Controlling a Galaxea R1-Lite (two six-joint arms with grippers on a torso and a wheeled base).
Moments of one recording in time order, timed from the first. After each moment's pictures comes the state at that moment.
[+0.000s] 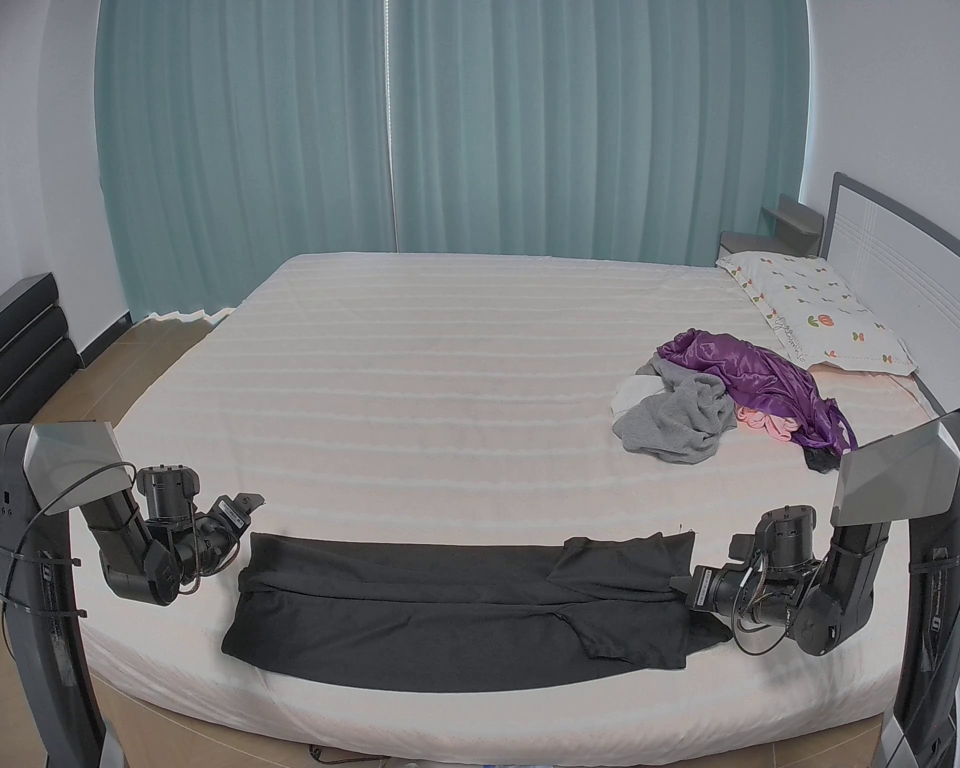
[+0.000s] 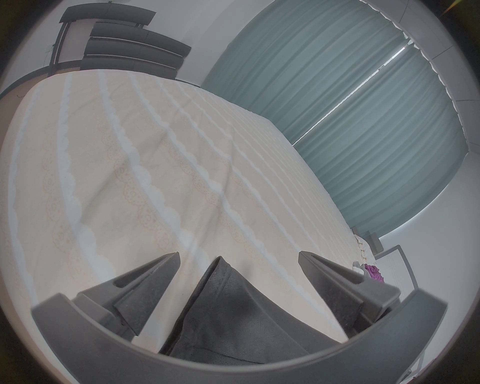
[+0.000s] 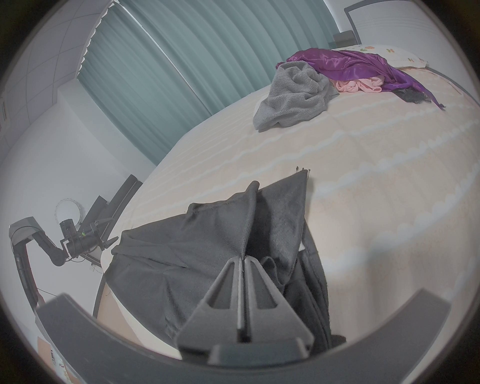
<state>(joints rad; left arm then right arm) 0.11 2.38 -0.73 -1.08 -0.10 -0.79 0.20 2.36 -0.43 -1.29 0.24 0.44</state>
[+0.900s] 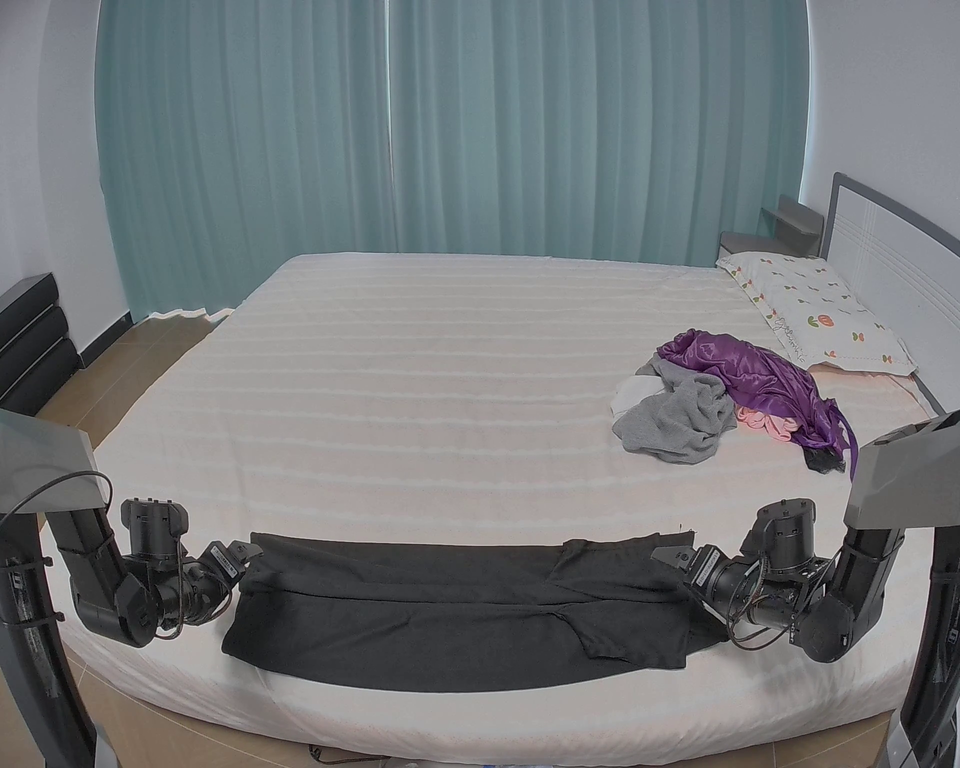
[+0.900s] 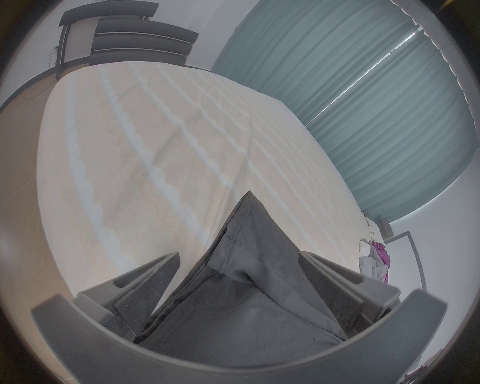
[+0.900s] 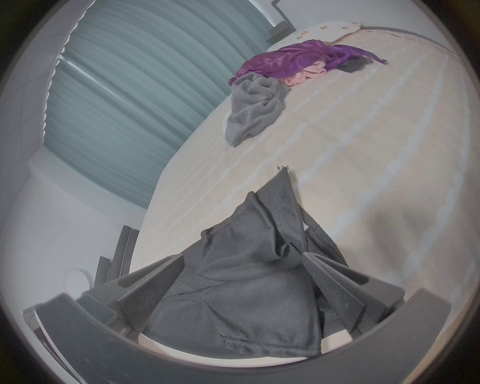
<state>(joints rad) 0.07 2.21 -0.40 -1.08 -0.09 -0.79 0.30 2.23 -0.37 -1.25 0.05 0.86</state>
